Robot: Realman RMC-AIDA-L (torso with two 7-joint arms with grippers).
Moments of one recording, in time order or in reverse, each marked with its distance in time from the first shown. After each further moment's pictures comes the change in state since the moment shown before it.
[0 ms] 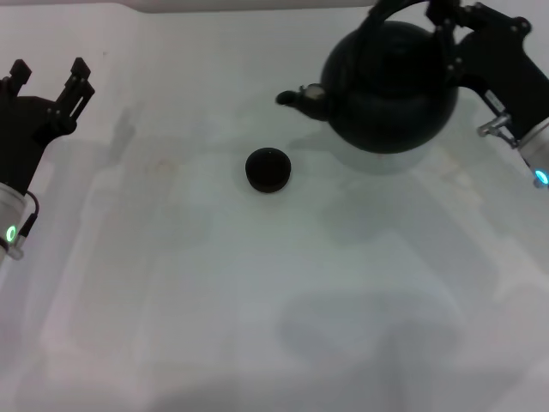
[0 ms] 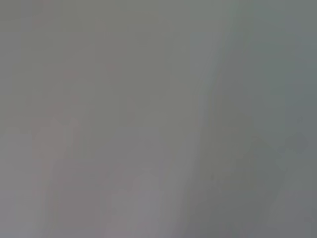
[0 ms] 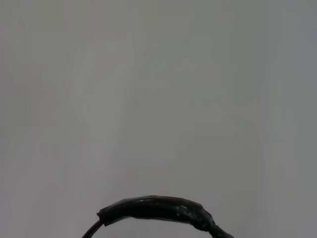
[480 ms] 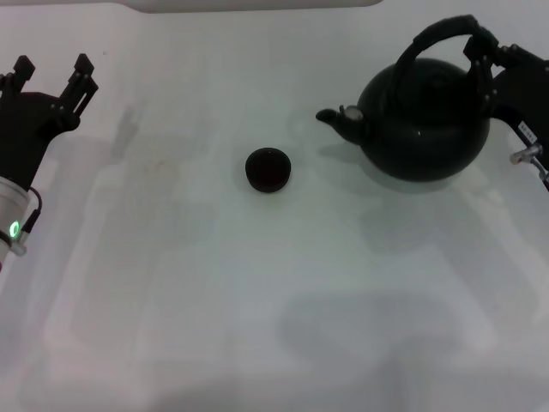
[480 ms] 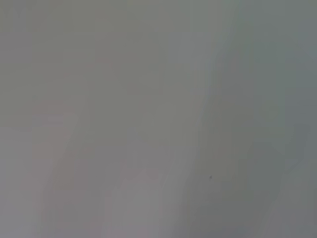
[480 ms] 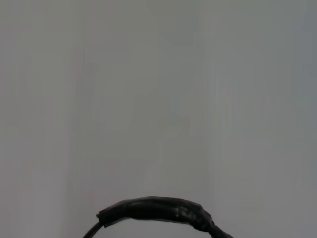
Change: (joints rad) left arm -0.010 -0.001 0.000 0.002 -0.003 -0.008 0.002; right arm -0.050 0.000 -0.008 0.071 0.025 0.011 0.113
